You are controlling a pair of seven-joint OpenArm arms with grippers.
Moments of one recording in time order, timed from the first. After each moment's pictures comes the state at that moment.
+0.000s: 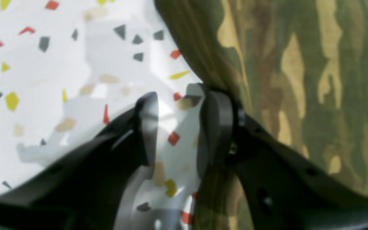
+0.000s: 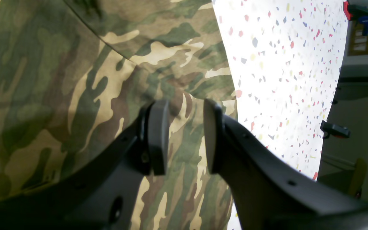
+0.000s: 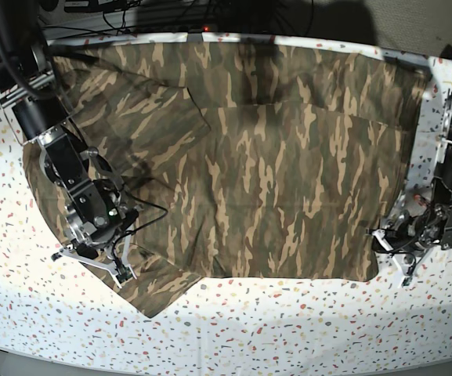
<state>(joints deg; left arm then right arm) -45.1 -21.3 26.7 17.3 -27.7 -26.2 19.1 26.5 27.0 -33.4 75.3 -2.4 -3.8 -55.6</state>
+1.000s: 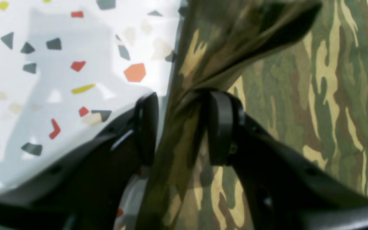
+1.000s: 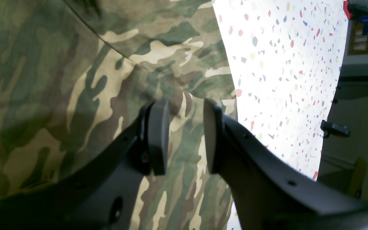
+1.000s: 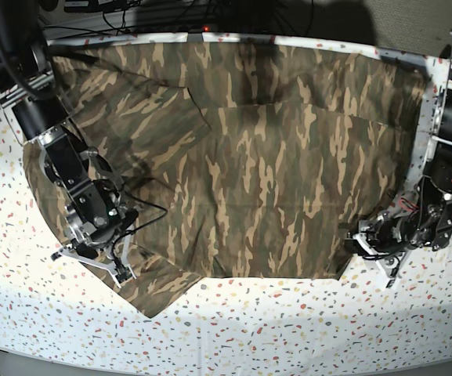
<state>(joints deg) -43.8 -19.0 26.7 19.6 -38.2 -30.9 24.9 26.5 27.0 -33.4 75.3 -2.4 -3.8 -55.9</state>
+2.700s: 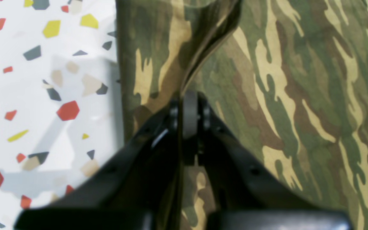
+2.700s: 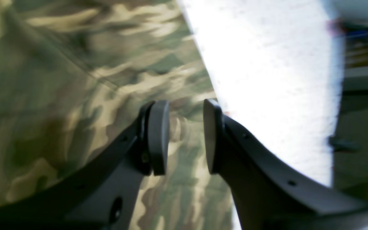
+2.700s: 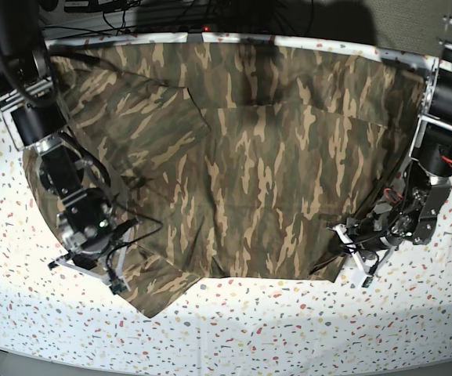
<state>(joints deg) -38.1 -18.2 26.7 31.7 -32.4 -30.9 19.7 28.6 26.0 -27.6 70.2 1.0 0.5 -49.7</state>
